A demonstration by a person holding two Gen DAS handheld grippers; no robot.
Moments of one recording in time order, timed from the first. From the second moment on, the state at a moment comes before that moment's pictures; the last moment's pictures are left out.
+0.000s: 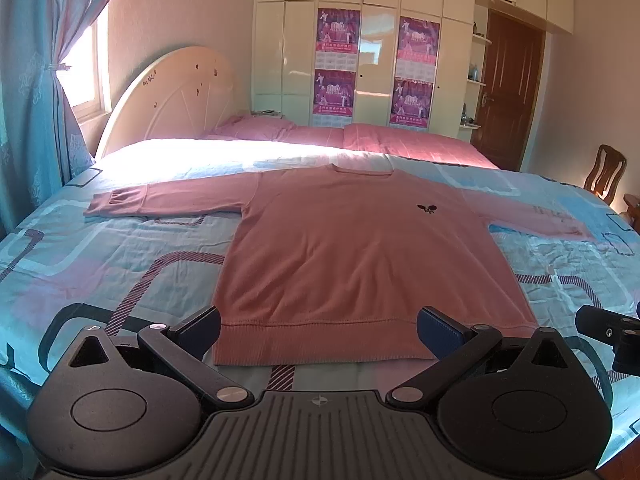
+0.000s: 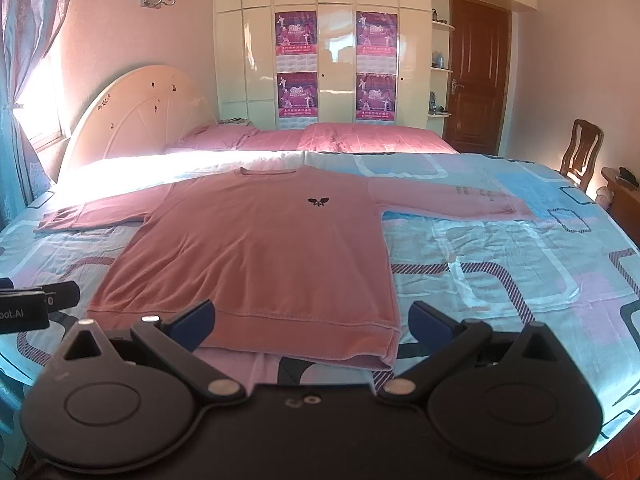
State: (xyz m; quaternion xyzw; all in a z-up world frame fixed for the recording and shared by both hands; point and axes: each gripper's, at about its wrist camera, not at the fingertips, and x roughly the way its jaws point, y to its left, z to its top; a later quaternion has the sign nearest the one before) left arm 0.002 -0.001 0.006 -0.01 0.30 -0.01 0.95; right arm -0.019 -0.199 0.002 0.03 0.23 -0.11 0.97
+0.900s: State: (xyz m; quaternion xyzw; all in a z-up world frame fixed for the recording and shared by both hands) left arm 0.001 -0.002 0.011 -0.01 0.30 -0.01 0.95; right arm -0.022 -0.201 0.005 0.03 0.23 -0.11 0.97
